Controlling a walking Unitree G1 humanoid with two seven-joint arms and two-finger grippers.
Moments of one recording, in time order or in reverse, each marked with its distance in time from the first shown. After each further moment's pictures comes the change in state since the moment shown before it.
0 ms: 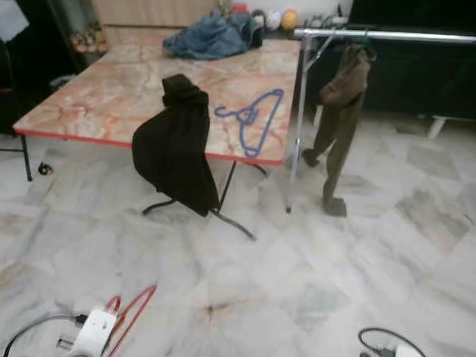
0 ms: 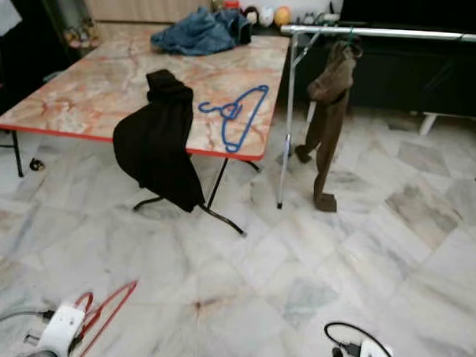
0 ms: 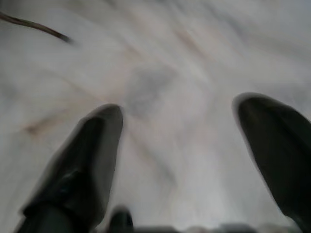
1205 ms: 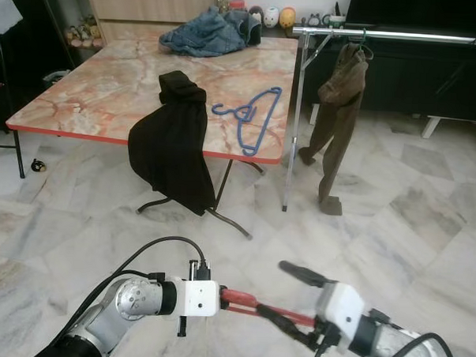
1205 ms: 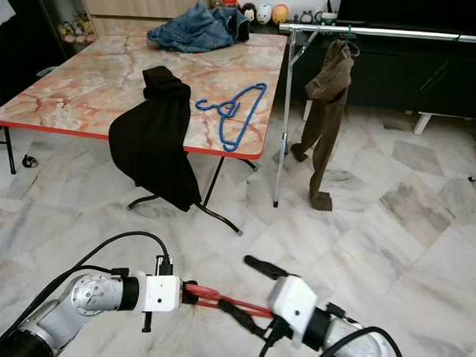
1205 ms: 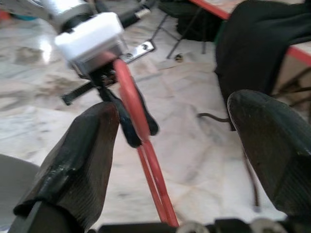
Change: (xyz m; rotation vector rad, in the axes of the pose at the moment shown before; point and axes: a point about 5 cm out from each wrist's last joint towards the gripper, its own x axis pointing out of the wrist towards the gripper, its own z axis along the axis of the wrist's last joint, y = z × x) left arm -0.036 -0.089 0.129 0.855 -0.580 -0.862; right arm -0.067 0.112 0.144 -0.542 -0.509 1.245
